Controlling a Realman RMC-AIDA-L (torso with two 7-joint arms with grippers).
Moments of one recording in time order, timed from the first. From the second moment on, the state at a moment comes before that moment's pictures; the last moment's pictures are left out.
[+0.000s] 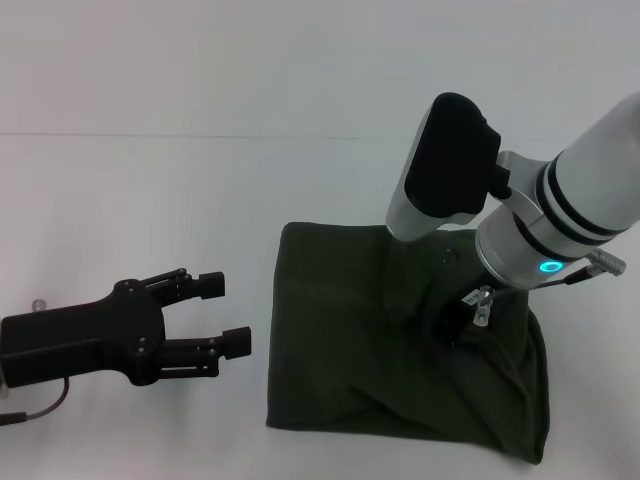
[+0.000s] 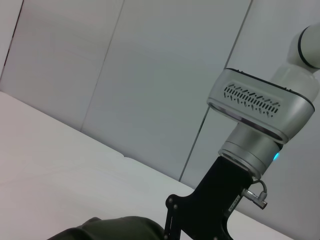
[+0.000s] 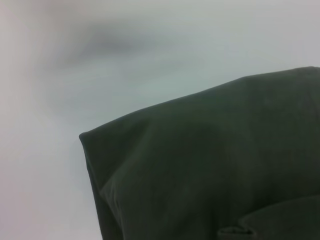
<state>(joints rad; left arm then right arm) -0.43 -2.14 0.46 0.82 2.06 1.88 -1.47 0.78 2.10 -1.57 -1.20 -2.56 -1.43 2.36</state>
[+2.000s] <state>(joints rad) -0.43 -2.14 0.45 0.82 2.06 1.88 -1.46 0.78 2.10 -1.57 -1.19 -2.56 -1.44 2.37</state>
